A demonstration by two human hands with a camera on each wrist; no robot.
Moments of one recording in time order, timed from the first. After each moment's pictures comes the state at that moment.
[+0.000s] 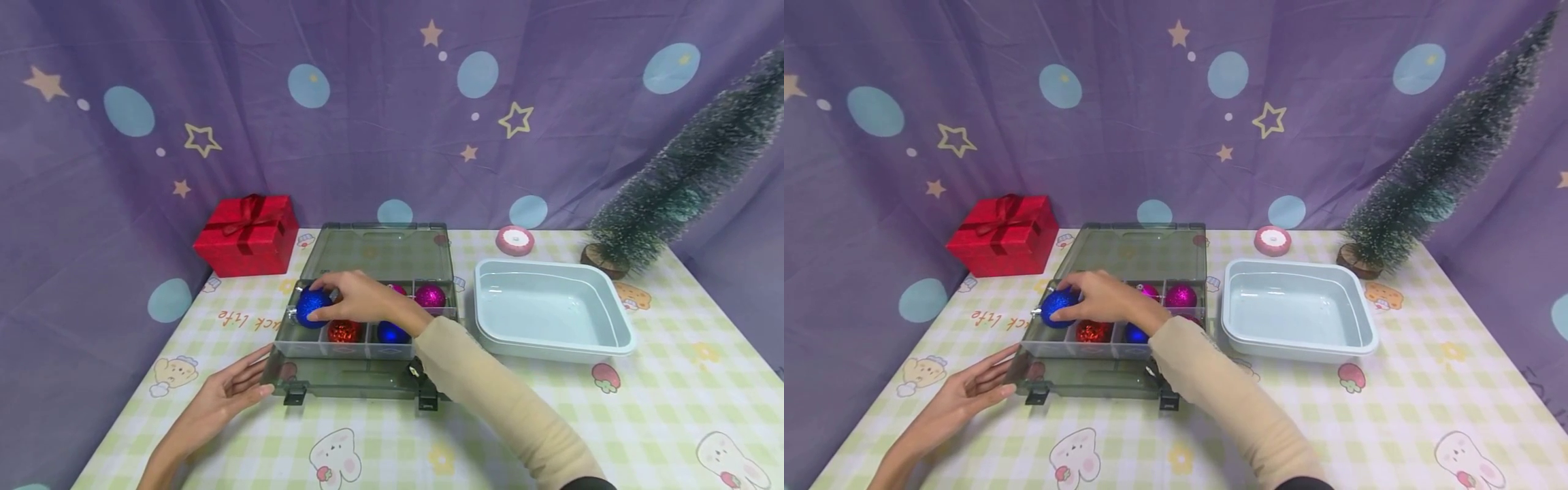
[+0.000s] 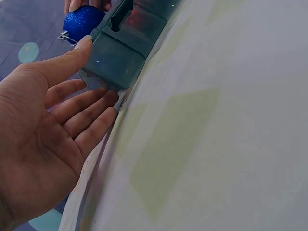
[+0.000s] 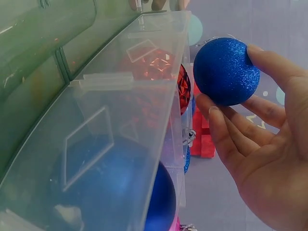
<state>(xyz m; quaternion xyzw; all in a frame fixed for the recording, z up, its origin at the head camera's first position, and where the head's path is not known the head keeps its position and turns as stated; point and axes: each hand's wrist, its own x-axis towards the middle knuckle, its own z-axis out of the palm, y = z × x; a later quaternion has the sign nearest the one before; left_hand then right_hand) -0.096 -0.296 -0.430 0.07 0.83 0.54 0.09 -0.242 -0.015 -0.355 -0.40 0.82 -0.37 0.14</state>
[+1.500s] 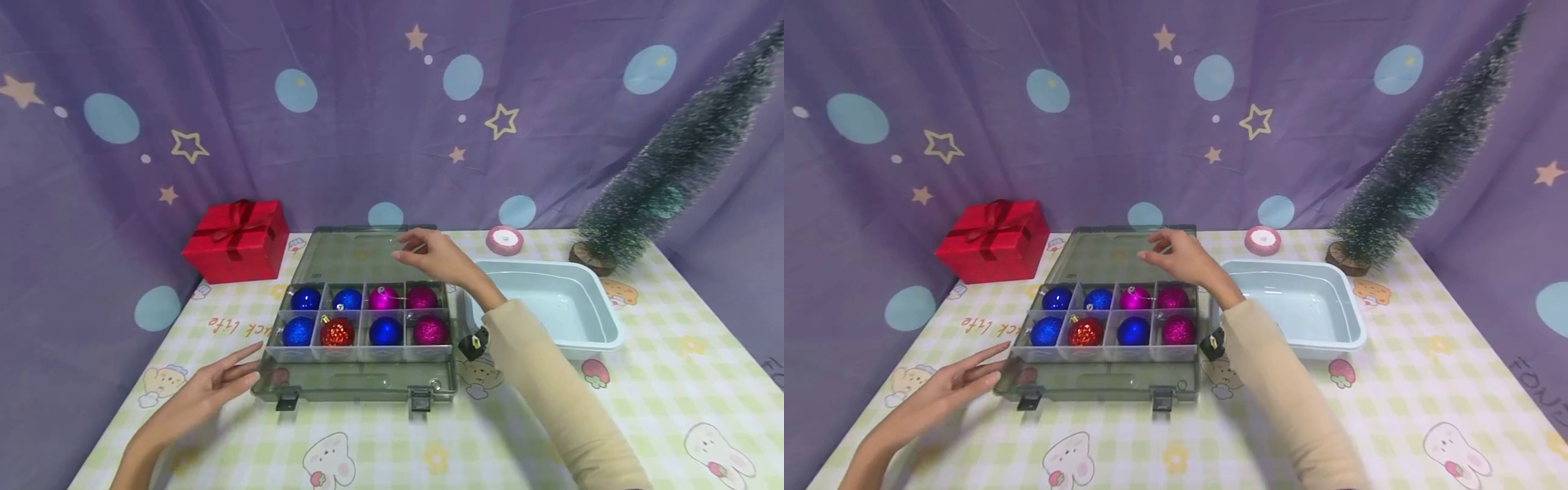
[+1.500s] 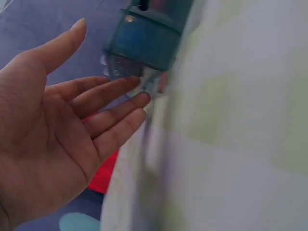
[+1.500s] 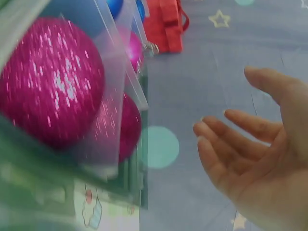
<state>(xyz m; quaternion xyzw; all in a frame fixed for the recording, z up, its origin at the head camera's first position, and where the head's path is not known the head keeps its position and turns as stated) -0.117 -0.305 -0.404 0.08 0.85 0.49 0.17 -0.274 0.111 -0.339 -0.24 0.86 -0.45 0.03</state>
